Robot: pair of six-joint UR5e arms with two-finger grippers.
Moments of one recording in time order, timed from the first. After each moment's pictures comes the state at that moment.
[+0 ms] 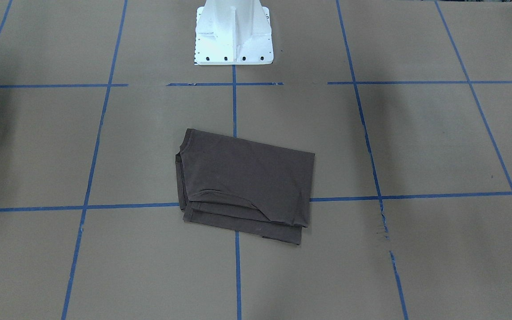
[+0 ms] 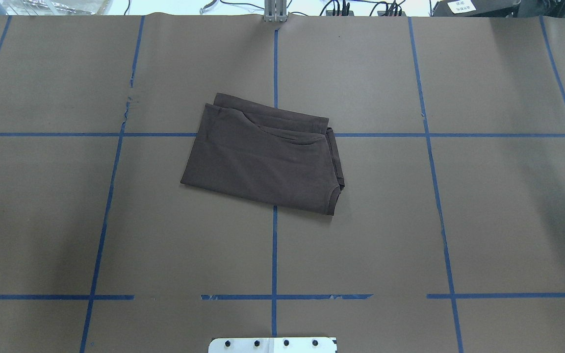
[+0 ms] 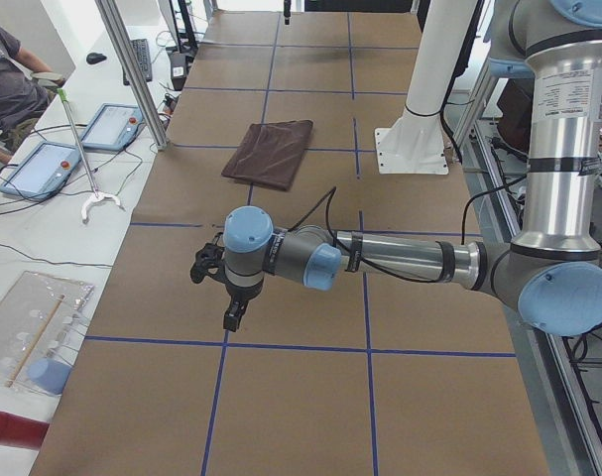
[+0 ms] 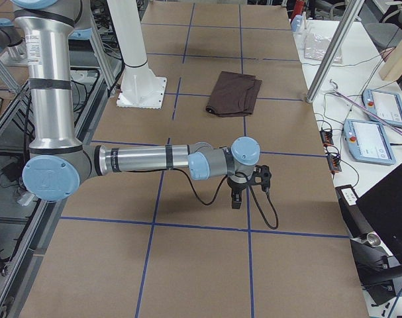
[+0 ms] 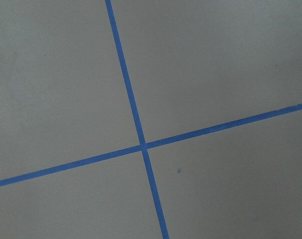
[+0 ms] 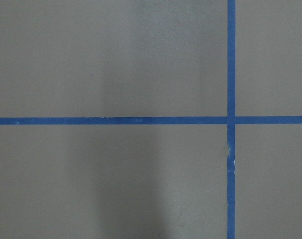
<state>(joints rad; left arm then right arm) -1.53 -1.54 -1.65 -1.81 -2.32 0.02 1.41 -1.55 1.62 -1.43 2.38 0.27</state>
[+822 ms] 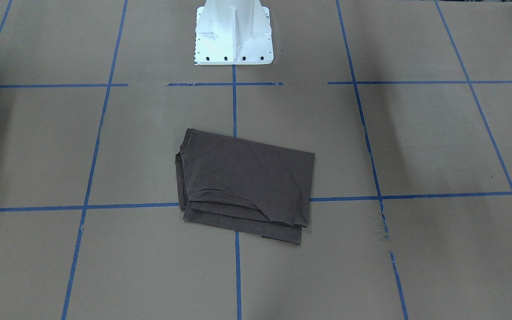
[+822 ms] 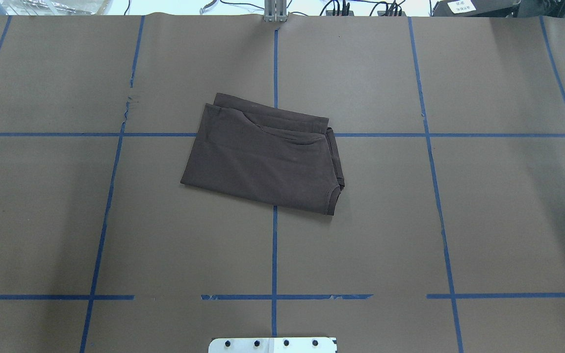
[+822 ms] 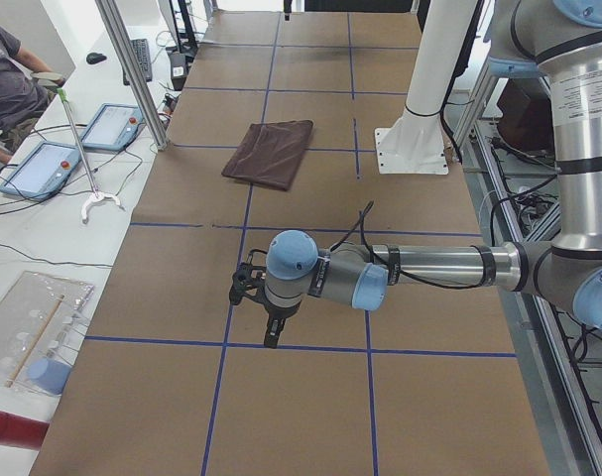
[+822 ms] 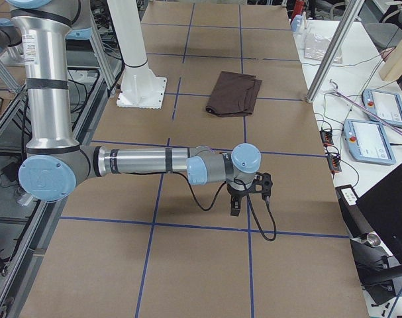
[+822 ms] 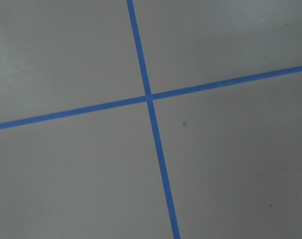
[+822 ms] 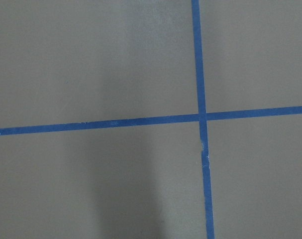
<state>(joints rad) -1.56 -1.36 -1.76 -1.83 -2.38 0.01 1.47 -1.55 1.60 -1.48 2.39 0.26</state>
